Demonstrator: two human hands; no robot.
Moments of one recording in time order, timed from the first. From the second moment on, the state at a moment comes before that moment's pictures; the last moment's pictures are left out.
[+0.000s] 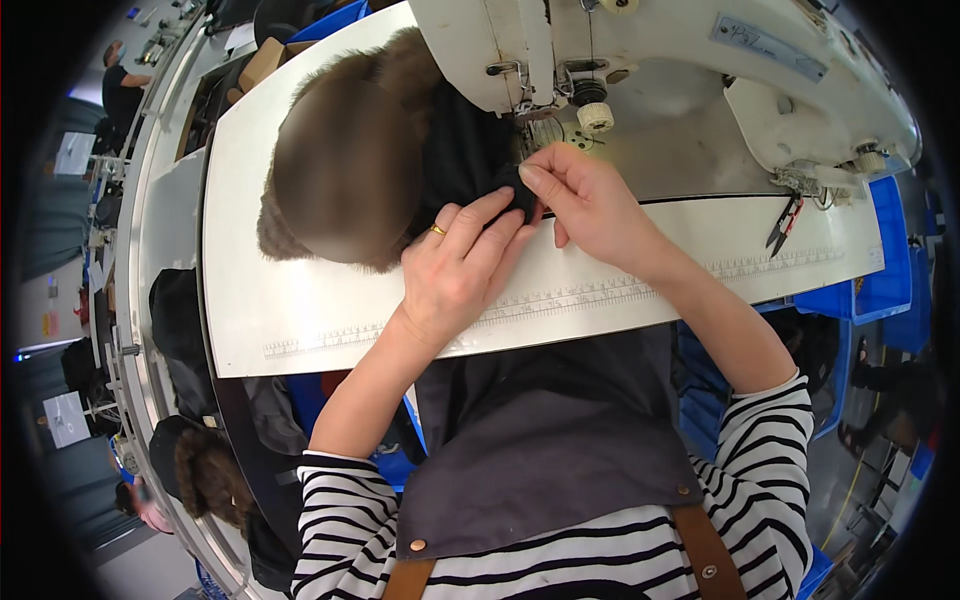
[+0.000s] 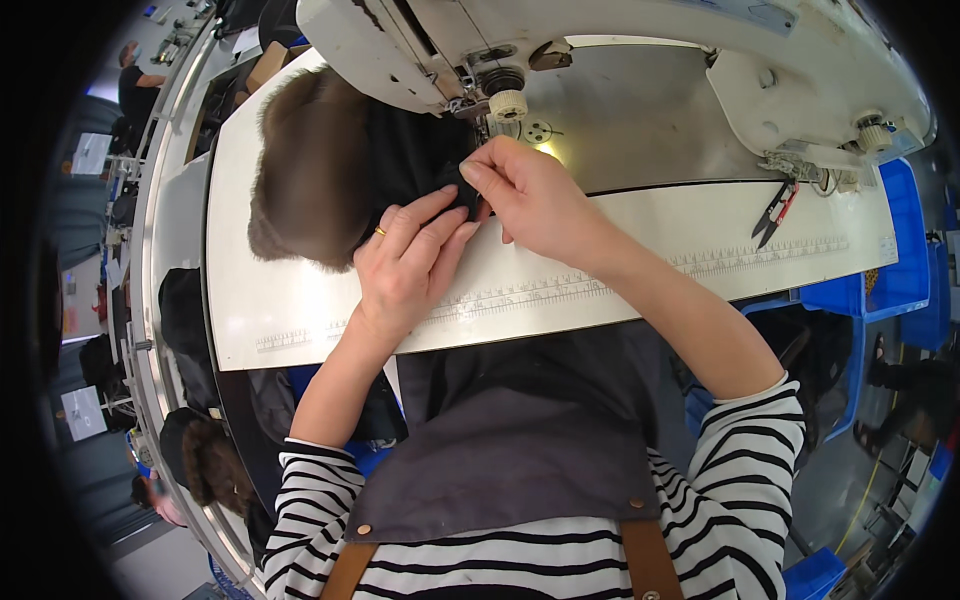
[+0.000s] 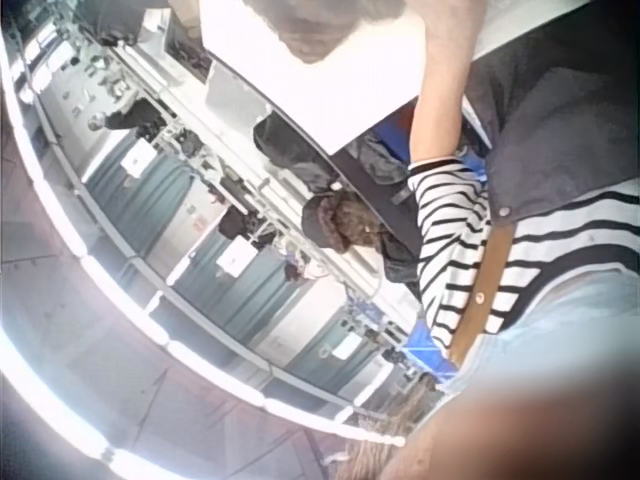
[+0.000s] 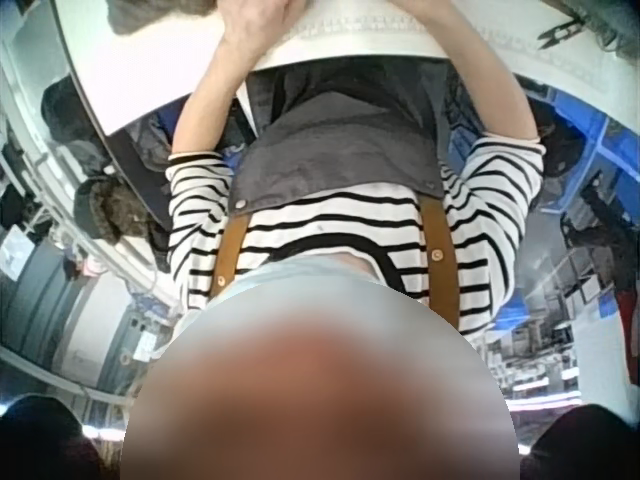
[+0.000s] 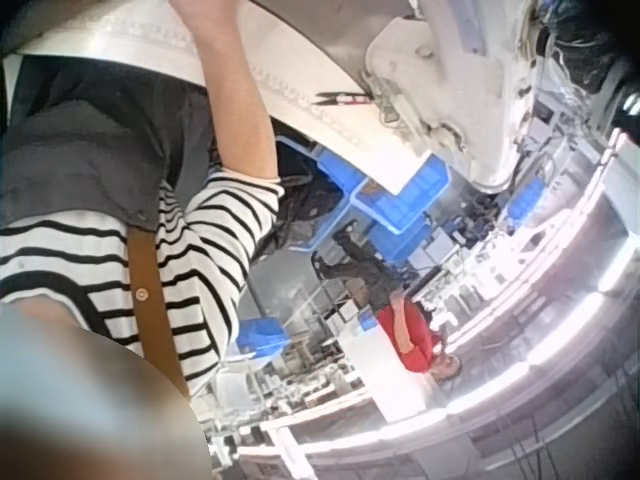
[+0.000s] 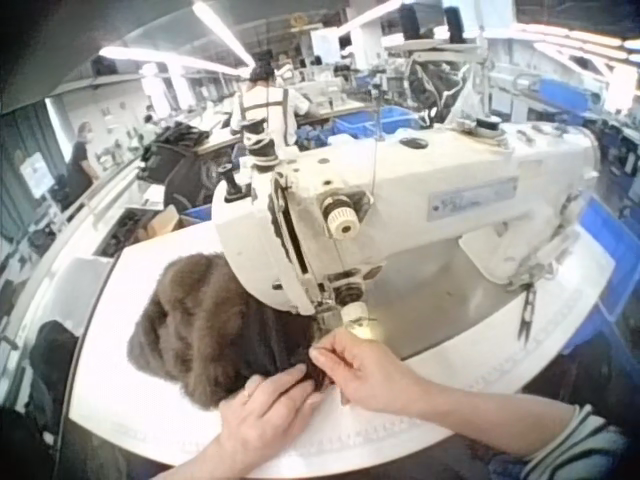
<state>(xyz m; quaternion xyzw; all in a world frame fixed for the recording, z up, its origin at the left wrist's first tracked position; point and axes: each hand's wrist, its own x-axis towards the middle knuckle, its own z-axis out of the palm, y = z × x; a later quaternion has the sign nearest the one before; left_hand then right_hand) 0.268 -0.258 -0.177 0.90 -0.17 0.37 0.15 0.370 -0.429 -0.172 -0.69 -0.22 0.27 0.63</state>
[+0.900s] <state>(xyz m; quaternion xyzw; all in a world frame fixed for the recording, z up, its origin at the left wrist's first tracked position) 0.274 -0.223 -0.085 0.94 -0.12 0.12 0.28 0.311 -0.422 -0.175 -0.81 -0.35 -0.10 0.47</state>
